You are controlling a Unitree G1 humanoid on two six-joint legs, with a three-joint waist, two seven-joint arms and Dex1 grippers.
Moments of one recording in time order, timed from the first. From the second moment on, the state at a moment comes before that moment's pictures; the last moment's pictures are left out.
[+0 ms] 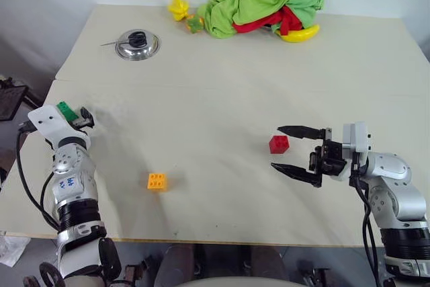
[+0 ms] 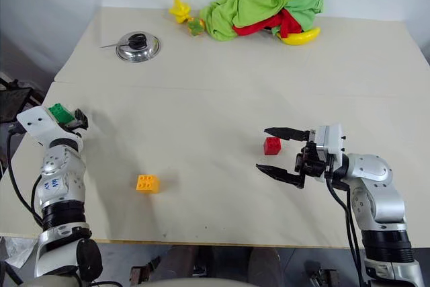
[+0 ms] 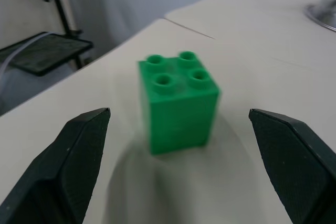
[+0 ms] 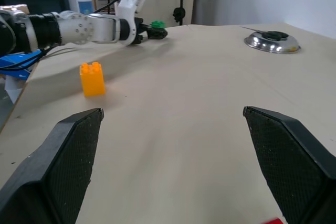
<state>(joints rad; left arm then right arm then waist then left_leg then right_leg) -0.49 0.36 0.50 0.42 -0.21 0.12 0.25 -0.19 -0.61 -0.13 -0.11 0.61 0.09 1.27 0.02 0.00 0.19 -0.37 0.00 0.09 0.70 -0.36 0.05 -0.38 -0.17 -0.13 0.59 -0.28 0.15</state>
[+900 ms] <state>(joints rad) -0.80 0.58 0.12 0.45 -0.55 0.15 -1.25 0.16 -0.71 -0.39 -0.24 0.63 0.09 1.21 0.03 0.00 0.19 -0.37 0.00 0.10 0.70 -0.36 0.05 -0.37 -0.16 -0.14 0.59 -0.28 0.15</state>
